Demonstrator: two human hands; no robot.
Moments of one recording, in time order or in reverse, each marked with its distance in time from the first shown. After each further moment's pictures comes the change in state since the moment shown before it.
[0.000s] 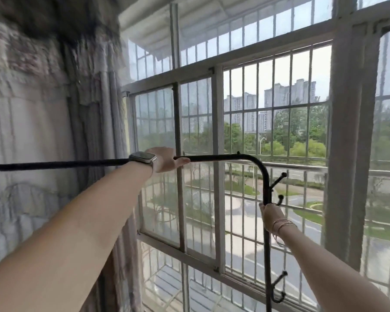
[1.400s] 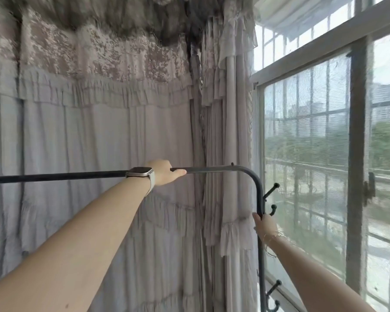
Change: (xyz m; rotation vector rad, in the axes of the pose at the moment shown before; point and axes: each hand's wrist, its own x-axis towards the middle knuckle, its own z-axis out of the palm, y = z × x) left_hand 0.080 -0.493 0.118 0.142 -0.047 -0.615; right_hand 0.184 -0.489 0.396 0.462 -0.361 -0.282
